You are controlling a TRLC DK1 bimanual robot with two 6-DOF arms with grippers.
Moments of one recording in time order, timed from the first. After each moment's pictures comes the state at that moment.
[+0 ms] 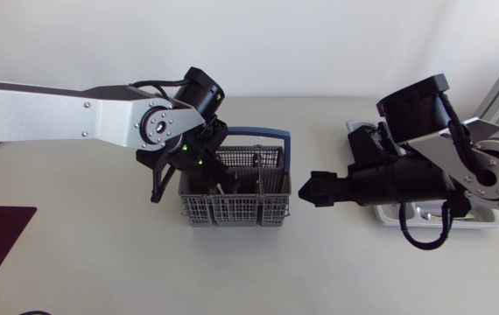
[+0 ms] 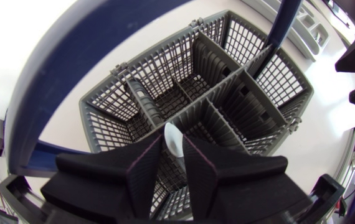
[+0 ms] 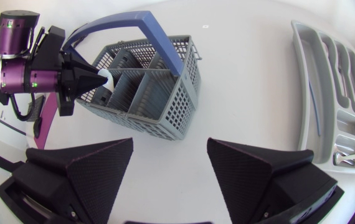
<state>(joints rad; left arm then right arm) -0.59 1.78 1.24 -0.52 -0.12 0.07 0.43 1.25 0.79 -0.43 -0.21 0.31</state>
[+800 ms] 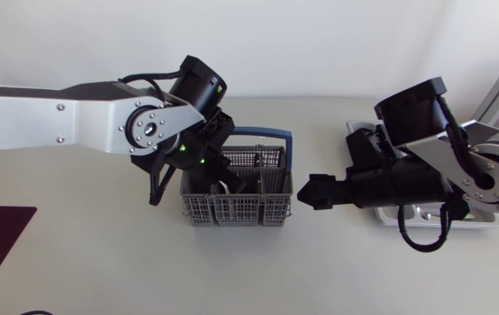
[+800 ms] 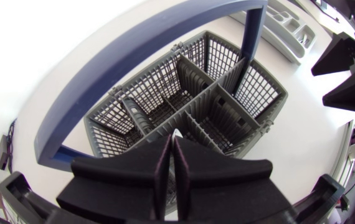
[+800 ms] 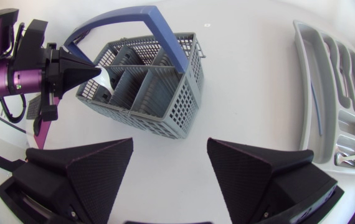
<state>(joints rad) -0.65 1.69 1.20 -0.47 -0.13 0.10 0.44 1.25 0.79 -0.43 -0.21 0.30</state>
